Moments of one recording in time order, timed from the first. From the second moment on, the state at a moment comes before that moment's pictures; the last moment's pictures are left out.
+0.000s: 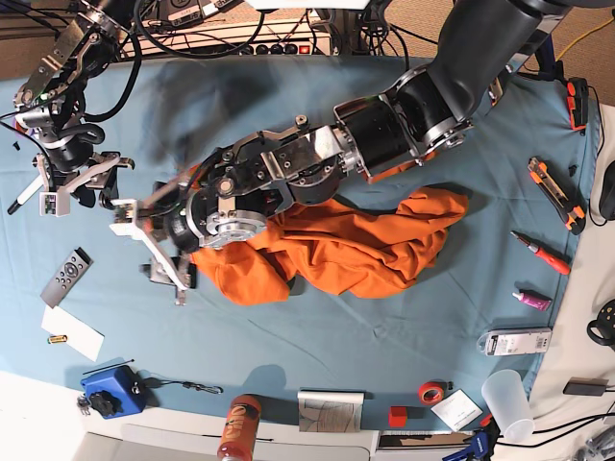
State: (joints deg) left arm -35.2 10.2 61.4 78.9 12.2 -24.2 41.2; right arm -7.5 10.3 41.7 106.1 25.0 34.4 -55.7
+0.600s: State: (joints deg) left arm -37.2 10.2 61.4 65.3 28.0 -5.9 64.4; right arm -7.5 10.4 40.8 106.1 29.9 37.6 -58.6
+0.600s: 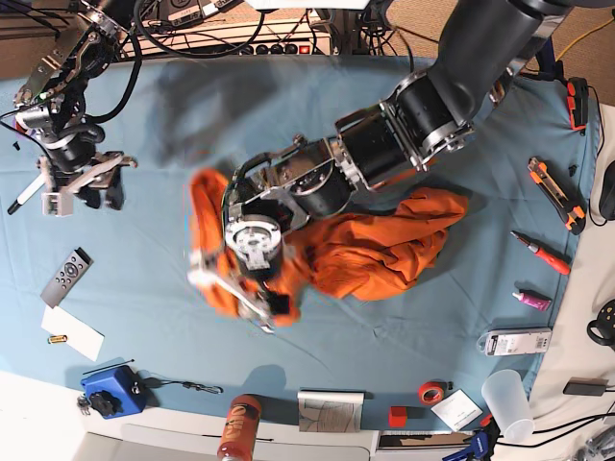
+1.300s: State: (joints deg) left arm -38.5 -5.1 15.5 79.3 5.3 -6.0 73.2; right arm -7.6 10.4 27.3 106.1 29.5 38.7 -62.2
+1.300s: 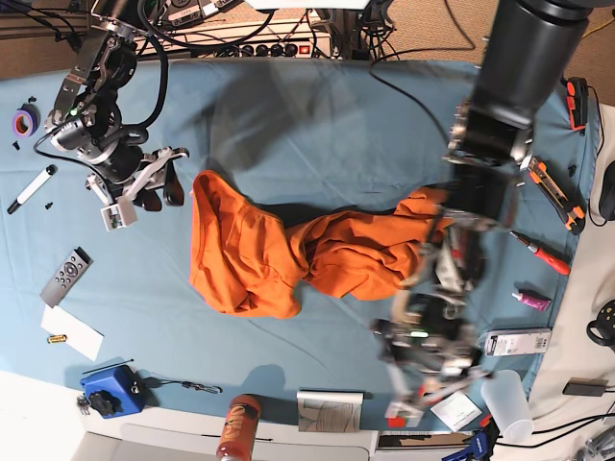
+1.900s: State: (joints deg) left arm -30.8 -12.6 13.2 83.4 -3.8 -9.6 73.0; right arm -12.7 10.4 22.5 106.1 25.0 30.6 -56.4
